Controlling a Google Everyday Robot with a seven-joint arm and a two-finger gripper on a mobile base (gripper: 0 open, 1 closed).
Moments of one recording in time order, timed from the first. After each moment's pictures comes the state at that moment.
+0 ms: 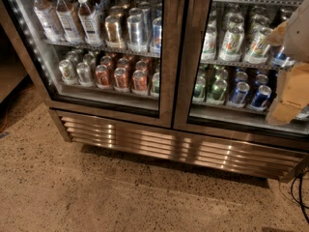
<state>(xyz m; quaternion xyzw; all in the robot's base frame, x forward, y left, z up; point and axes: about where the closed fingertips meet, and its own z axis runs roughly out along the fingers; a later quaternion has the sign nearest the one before) 0.438 -0.217 0.976 -0.60 0.78 -0.03 0.16</state>
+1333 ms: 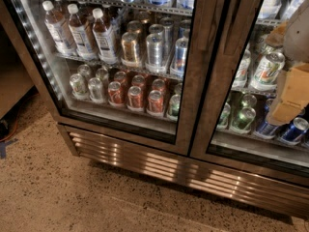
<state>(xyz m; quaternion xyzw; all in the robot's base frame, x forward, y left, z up) 0.438 -0.216 0.976 -0.60 0.78 -0.03 0.16</state>
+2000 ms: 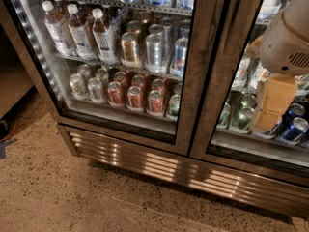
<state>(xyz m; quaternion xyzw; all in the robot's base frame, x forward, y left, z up) 0.441 -0.198 0.950 -0.62 0.77 -0.02 0.13</state>
